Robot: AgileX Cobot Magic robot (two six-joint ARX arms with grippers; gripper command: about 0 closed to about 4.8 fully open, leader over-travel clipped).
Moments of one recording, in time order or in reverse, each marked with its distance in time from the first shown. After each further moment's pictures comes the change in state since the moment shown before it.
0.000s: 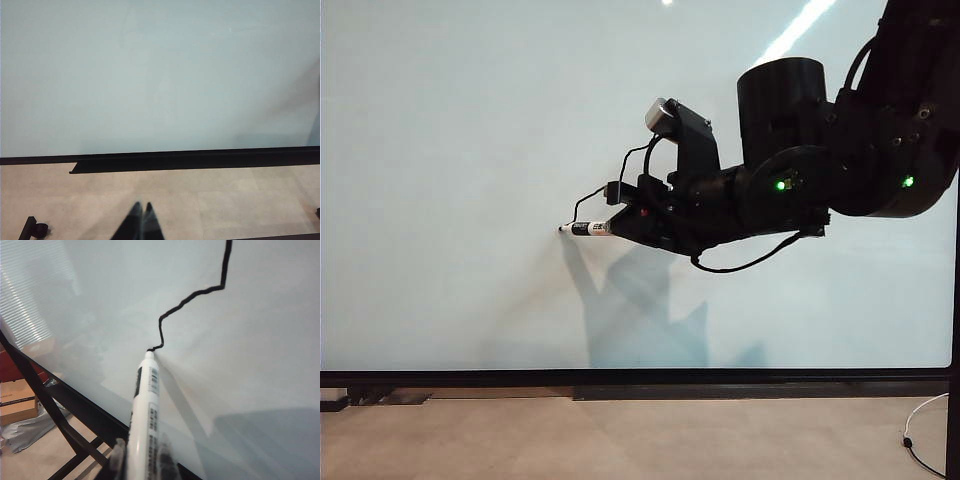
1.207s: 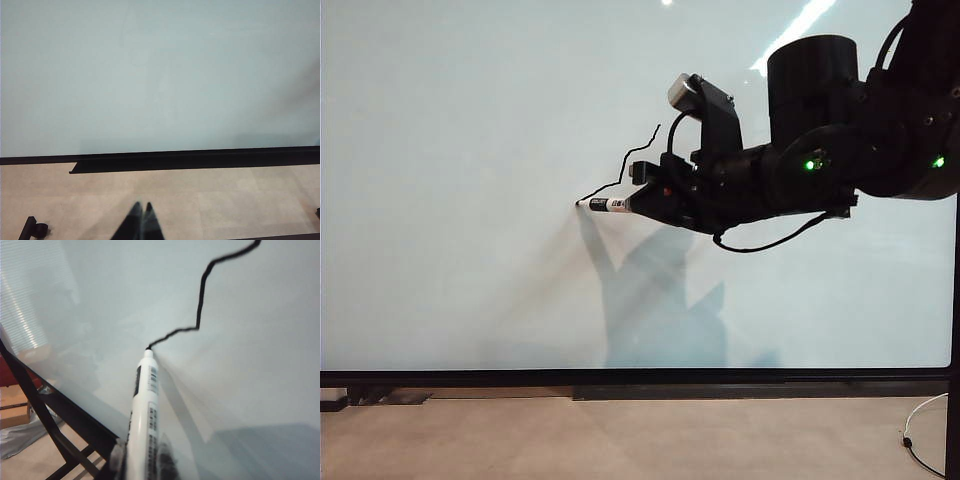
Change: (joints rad) left arm 0.000 0.000 0.000 0.000 0.000 0.000; right arm -0.044 -0.061 -0.039 0.022 -0.033 -0.038
